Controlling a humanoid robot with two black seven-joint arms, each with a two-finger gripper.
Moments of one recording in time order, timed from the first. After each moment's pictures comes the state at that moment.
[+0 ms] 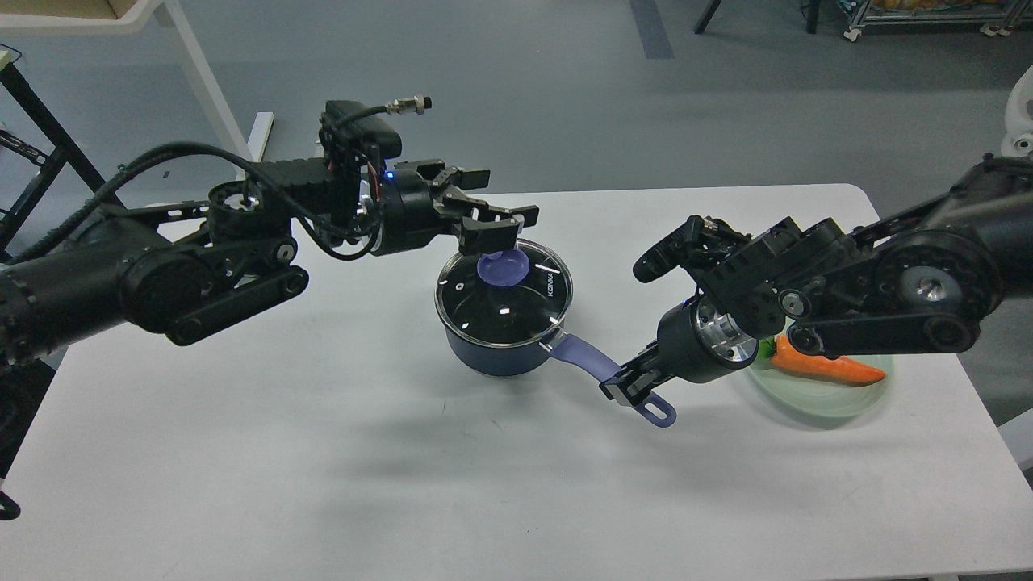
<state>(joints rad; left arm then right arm) -1.18 0.40 -0.02 -1.08 1.61 0.02 -0.34 1.75 -0.34 -0.82 1.49 -0.92 0.25 0.15</state>
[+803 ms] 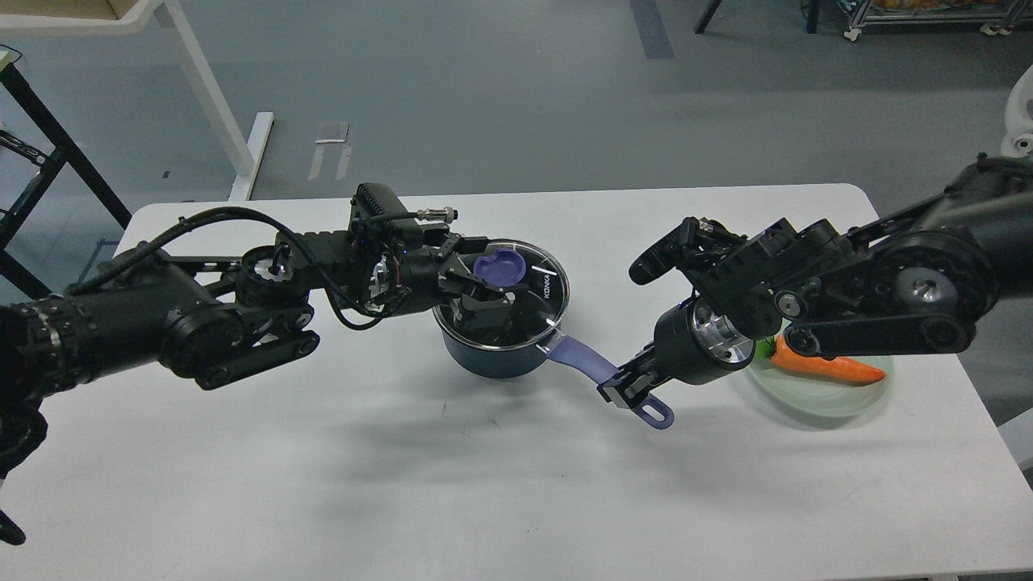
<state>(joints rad) -1.14 0.33 0.18 -0.97 1.62 0.15 -0.34 1.75 -0.33 -0.82 1.49 -0.93 0.26 0.15</state>
